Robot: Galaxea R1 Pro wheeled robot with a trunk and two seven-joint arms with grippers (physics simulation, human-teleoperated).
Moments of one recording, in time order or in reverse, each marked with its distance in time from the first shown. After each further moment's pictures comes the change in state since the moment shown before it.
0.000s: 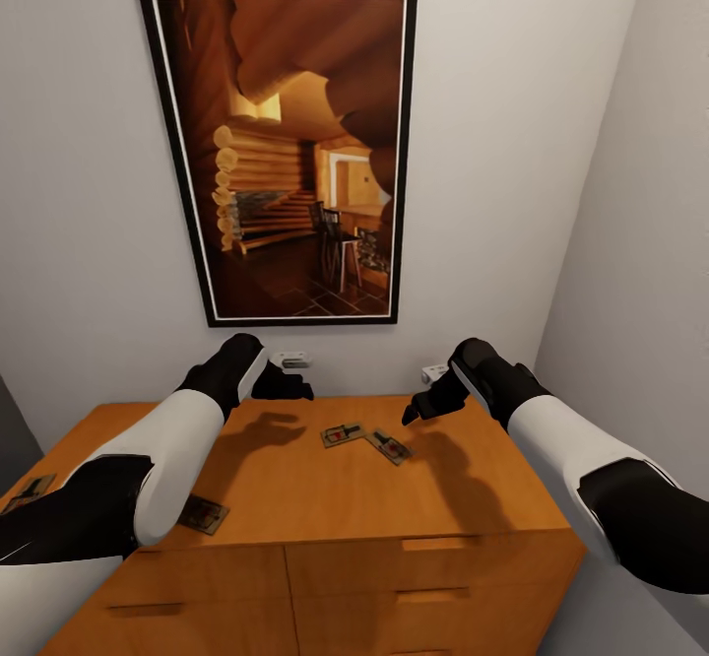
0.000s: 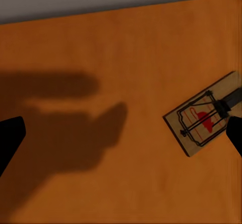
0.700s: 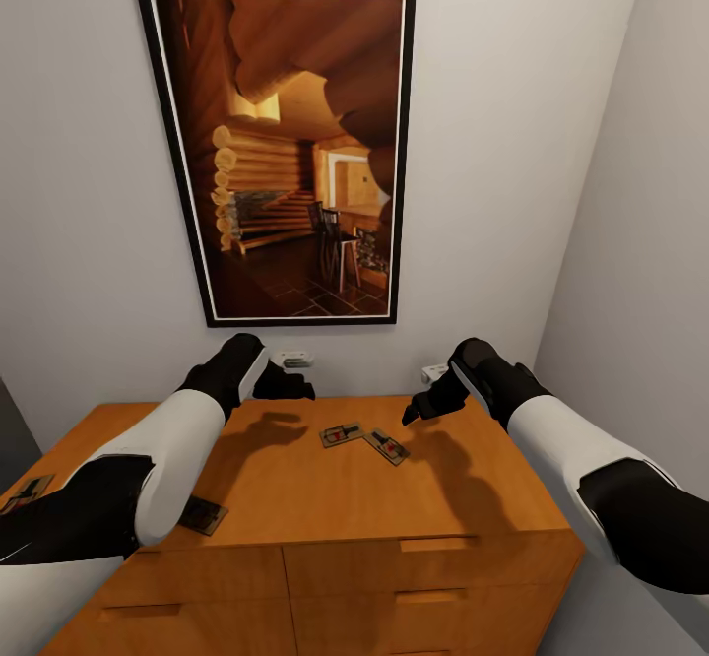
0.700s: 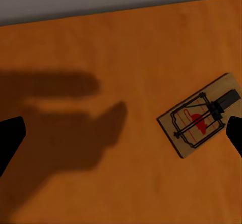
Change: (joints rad) left arm 0.000 -0.004 0.000 -0.002 0.003 -0.001 -0.001; right arm 0.000 0.001 0.000 0.000 0.000 0.000 -0.006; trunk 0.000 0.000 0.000
